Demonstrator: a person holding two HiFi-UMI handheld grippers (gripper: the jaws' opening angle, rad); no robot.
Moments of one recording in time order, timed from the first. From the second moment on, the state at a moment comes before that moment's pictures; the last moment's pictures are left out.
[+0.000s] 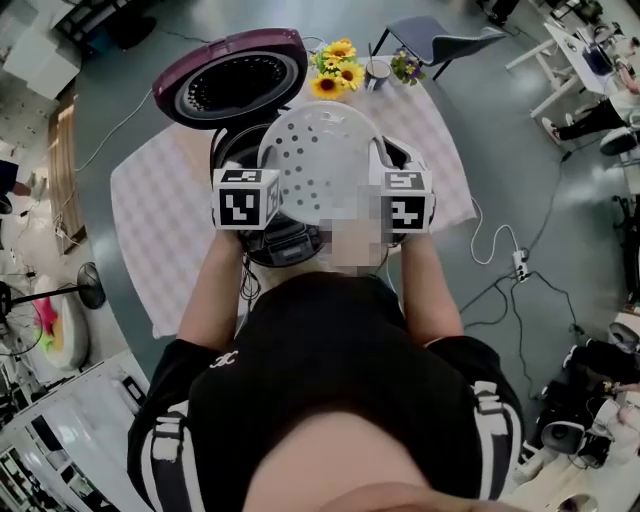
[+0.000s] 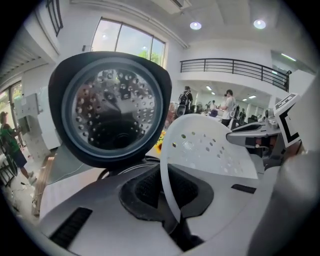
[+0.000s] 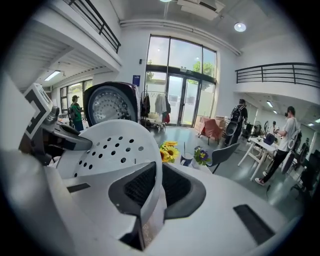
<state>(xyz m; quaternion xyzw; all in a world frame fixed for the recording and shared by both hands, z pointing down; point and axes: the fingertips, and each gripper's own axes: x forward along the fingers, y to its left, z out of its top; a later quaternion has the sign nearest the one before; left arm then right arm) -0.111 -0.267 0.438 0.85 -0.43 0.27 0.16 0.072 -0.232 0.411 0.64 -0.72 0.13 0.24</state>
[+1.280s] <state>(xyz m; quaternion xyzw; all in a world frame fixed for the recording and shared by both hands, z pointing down) 0.080 -0.263 0.456 0.88 -0.34 0.29 0.16 0.259 -0.198 0.444 0.70 -0.65 0.20 0.20</state>
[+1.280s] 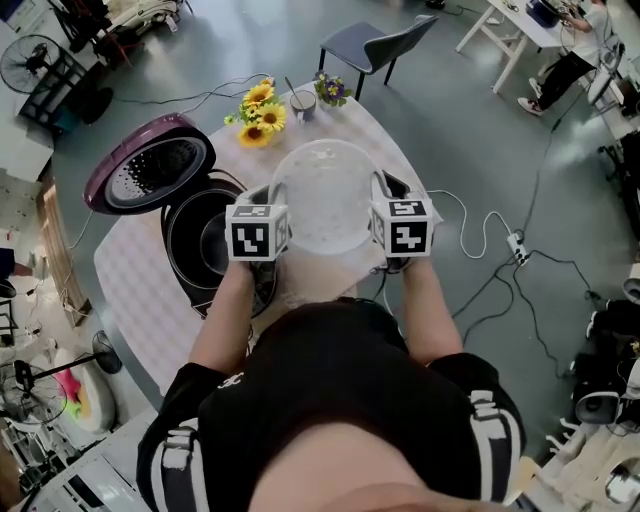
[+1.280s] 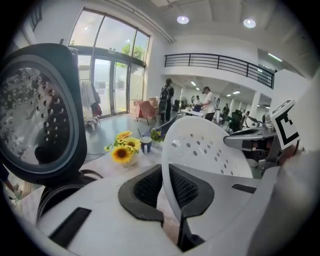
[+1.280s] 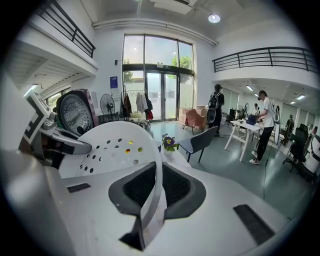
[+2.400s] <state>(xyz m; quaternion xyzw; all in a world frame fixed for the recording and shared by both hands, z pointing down) 0.149 -0.379 0.583 0.84 -0.37 0.37 0.17 0.333 -0.333 0.569 0.66 -0.67 0.28 0.20</state>
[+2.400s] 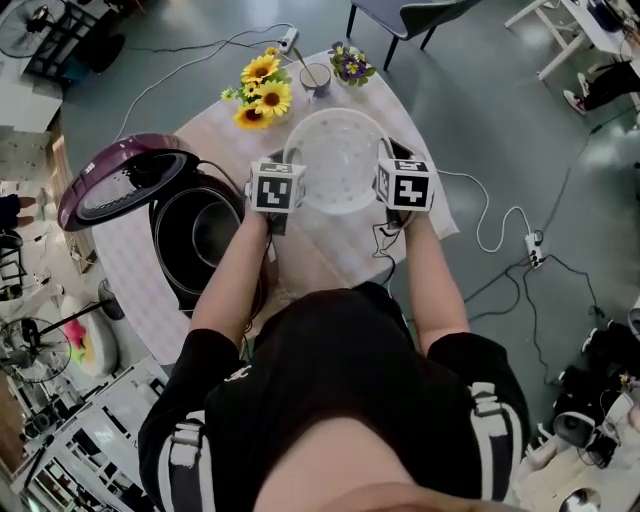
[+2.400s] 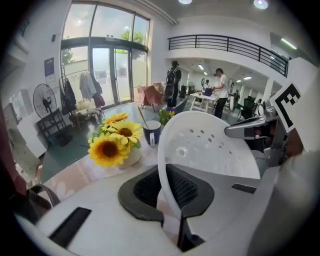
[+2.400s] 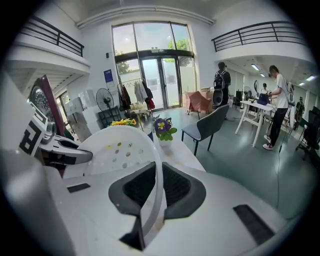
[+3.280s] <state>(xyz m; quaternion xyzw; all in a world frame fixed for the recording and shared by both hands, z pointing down) 0.168 -0.432 0.702 0.81 -0.30 0.47 0.18 0.351 -0.391 0.685 0.65 -0.64 0.34 0.22</state>
